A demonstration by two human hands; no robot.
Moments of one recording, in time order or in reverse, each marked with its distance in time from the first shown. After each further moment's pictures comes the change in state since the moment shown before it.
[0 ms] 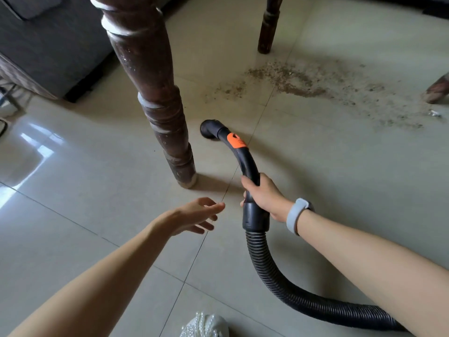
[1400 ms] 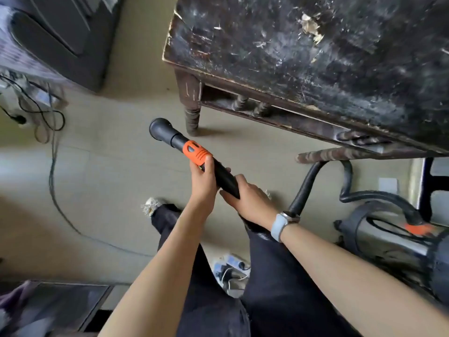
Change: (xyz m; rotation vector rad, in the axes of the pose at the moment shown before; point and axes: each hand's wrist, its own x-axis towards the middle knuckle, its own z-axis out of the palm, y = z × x) left_hand -0.480 0.215 -0.060 -0.843 0.229 0.017; right_hand -0.465 -0.381 0.018 -0.537 -0.086 0.228
